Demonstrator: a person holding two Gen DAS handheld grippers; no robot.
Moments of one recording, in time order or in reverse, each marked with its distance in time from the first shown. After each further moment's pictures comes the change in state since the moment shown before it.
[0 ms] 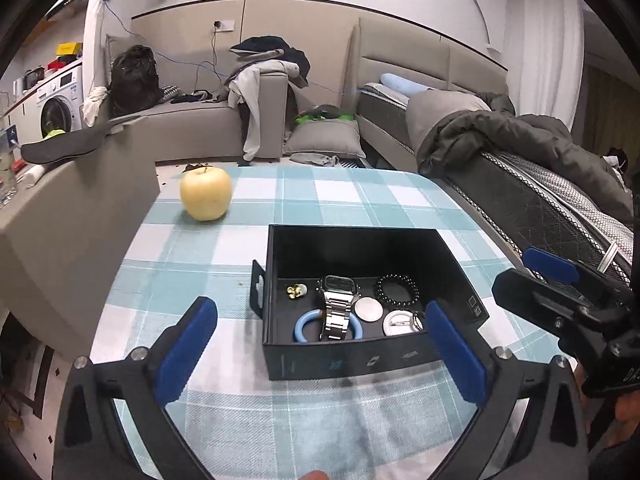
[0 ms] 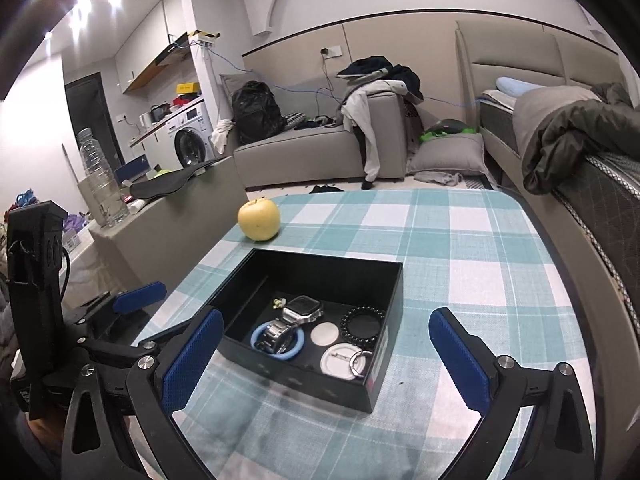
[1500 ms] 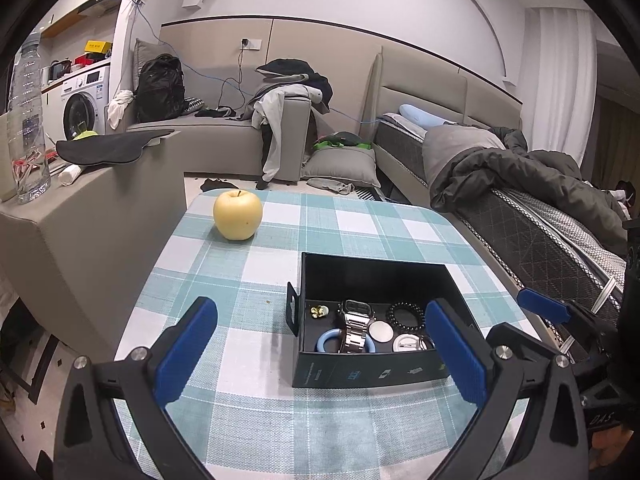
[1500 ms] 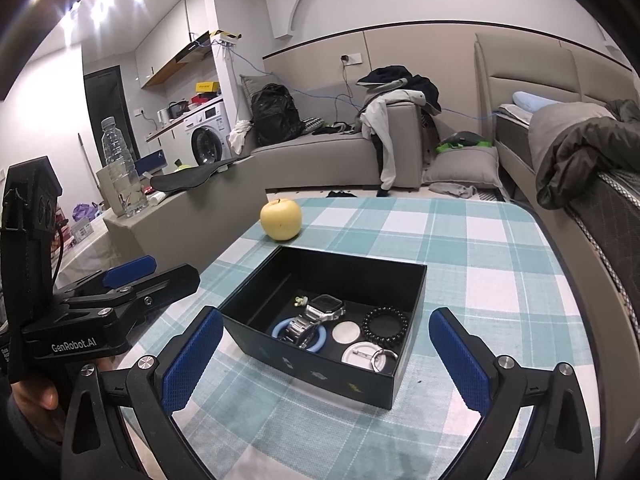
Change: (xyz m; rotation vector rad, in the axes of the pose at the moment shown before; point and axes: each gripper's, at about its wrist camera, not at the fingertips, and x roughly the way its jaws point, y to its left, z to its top) left arm -0.022 0.020 0.006 -0.074 -0.090 0.033; right arm -0.006 0.017 -0.005 -0.054 -0.026 0.033
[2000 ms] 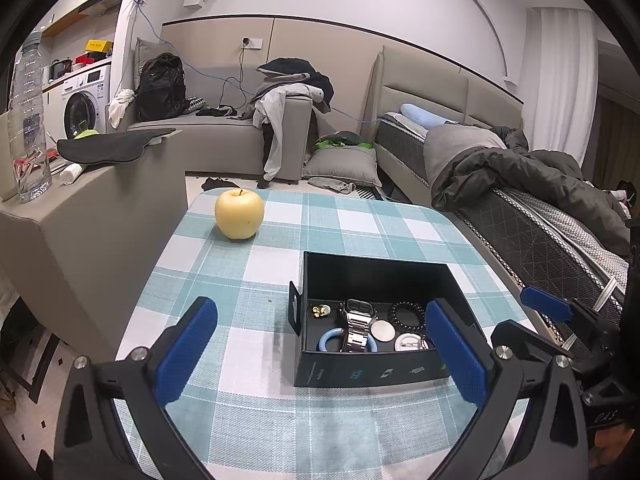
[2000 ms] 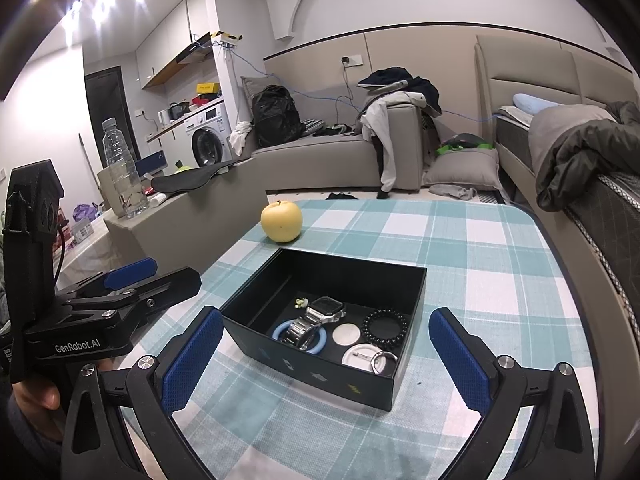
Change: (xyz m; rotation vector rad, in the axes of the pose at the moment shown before) left arm 0.000 0.001 0.000 -0.001 0.004 0.000; right arm 0.001 0.000 0.001 -0.004 -0.002 0.000
